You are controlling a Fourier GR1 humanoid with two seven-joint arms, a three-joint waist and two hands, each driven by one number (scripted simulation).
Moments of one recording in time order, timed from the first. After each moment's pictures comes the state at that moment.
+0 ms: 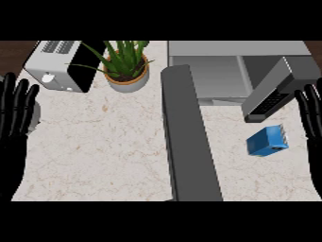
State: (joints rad) left arm -0.01 0.11 -0.02 -2.10 -0.02 0.00 -0.02; right arm 0.03 -0.11 0.01 -2.10 -0.02 0.00 -0.01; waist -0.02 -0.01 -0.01
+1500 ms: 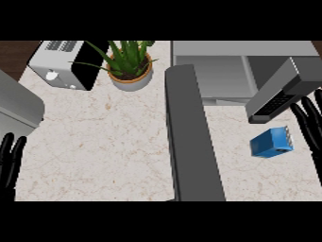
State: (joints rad) left arm 0.39 0.03 -0.03 -2.22 0.13 -0.04 -0.09; right arm 0.09 -0.12 -0.06 -2.15 -0.27 0.18 0.12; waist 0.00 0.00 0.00
